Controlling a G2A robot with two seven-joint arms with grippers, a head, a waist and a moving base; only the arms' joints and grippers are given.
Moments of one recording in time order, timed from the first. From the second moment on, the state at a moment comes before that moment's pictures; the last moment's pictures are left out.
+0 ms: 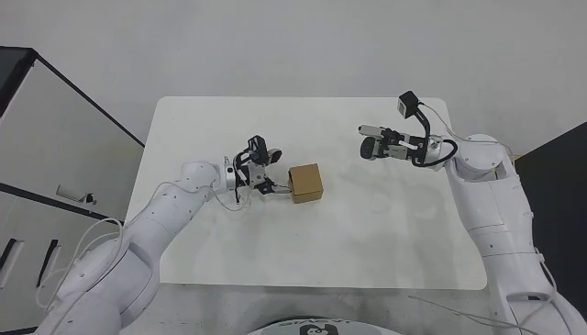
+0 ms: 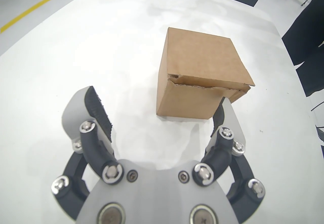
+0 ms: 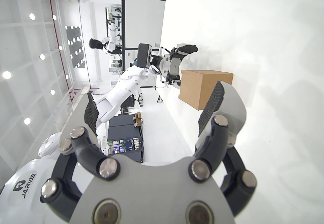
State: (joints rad) left arm 0.80 -1.25 -0.60 -0.57 1.48 -0.90 0.68; right arm -1.14 -1.16 1.41 -1.31 0.16 -0.09 1.21
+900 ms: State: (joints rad) left arm 0.95 -0.99 -0.87 -0.97 1.51 -1.01 0.81; right arm -1.14 -1.16 1.41 -1.31 0.16 -0.09 1.21
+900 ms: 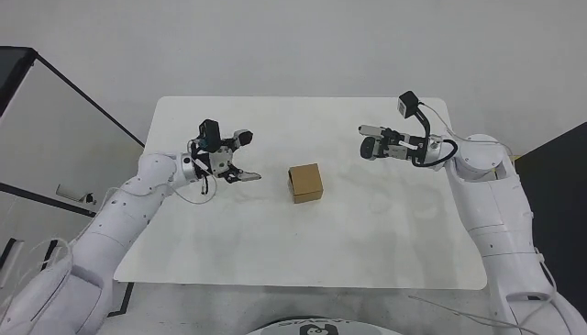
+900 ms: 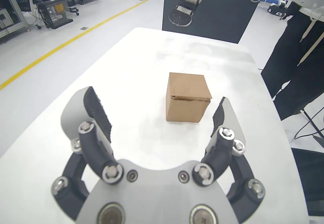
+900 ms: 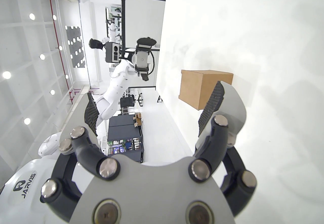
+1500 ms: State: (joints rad) left arm 1.21 -0.78 -1.07 -1.32 1.40 -1.01 0.81; right arm -1.14 -1.16 1.41 -1.31 0.16 -0.09 1.21
